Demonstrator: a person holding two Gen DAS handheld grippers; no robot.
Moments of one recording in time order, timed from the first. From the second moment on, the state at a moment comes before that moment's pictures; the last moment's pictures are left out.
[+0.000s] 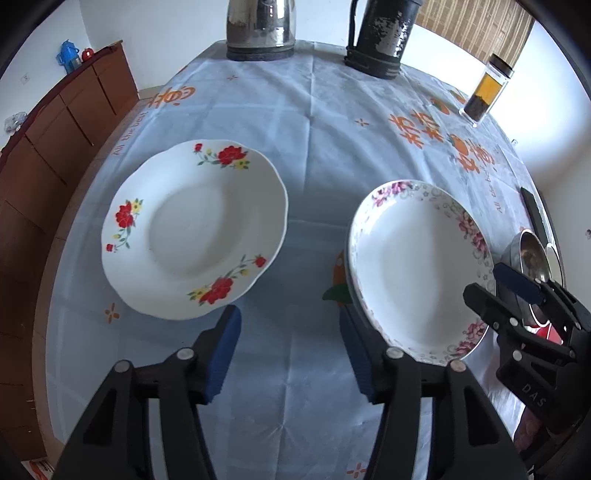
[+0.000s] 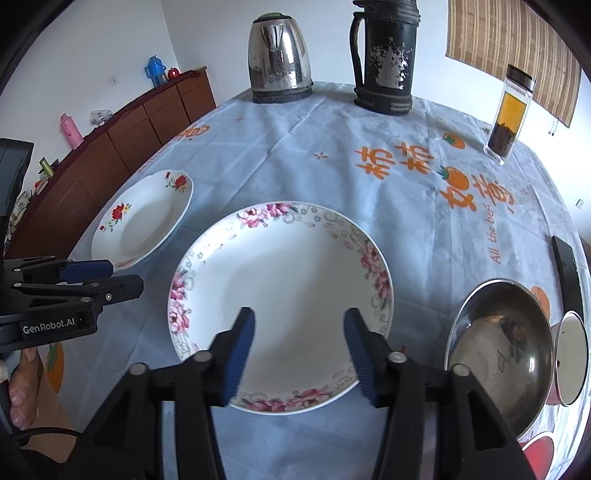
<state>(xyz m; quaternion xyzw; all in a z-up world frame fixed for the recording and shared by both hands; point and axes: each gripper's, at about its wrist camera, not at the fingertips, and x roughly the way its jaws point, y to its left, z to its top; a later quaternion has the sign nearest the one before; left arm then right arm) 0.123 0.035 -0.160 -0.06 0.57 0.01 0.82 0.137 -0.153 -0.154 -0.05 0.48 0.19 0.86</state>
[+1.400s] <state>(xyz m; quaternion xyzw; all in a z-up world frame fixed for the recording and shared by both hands) 0.115 0.159 -0.168 -0.13 0.55 0.11 0.82 0.158 -0.064 -0.148 -0.07 0.47 0.25 0.85</state>
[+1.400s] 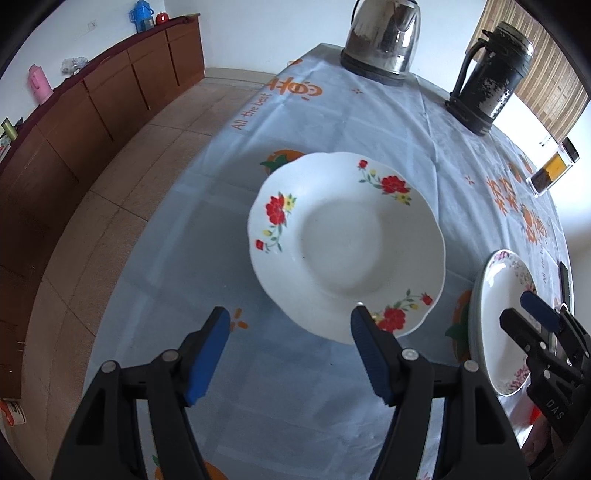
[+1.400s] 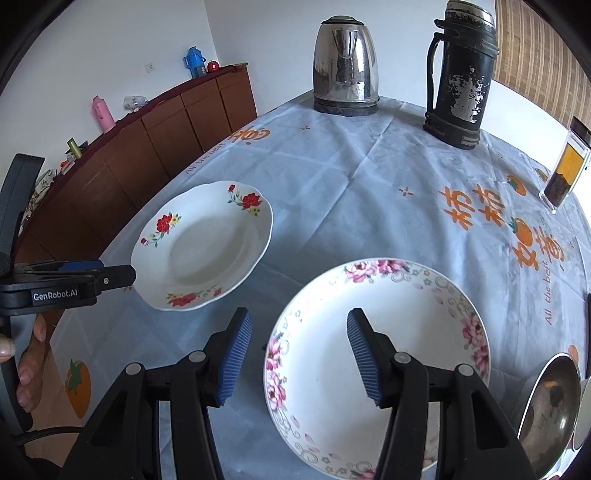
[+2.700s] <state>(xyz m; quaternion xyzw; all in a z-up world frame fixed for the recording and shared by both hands) 0.173 0.190 -0.203 -0.10 0.58 0.11 0.80 0.223 0.026 -0.191 -0.11 0.52 0.26 0.80</state>
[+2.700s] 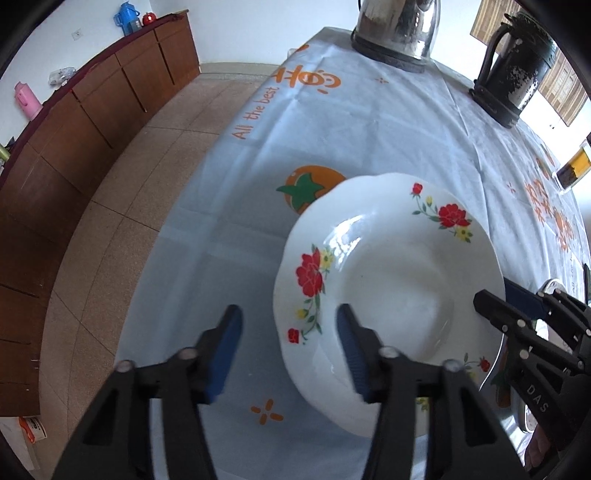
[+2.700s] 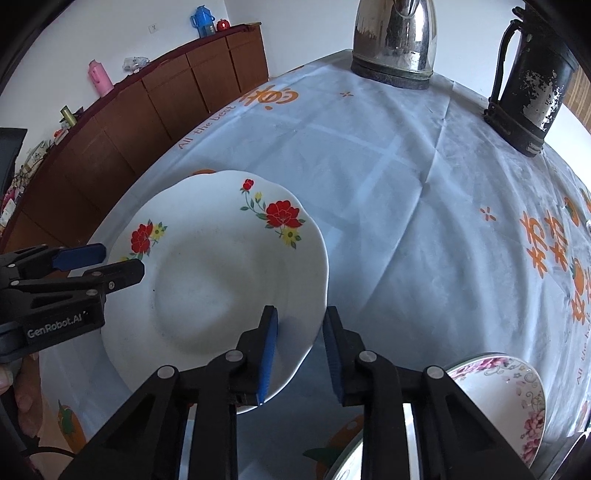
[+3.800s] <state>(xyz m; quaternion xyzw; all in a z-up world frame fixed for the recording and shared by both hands) 0.150 0.185 -0.180 -0.12 0.57 0.14 0.80 0.201 0.024 -0.165 -0.10 0.51 0.27 0.81</state>
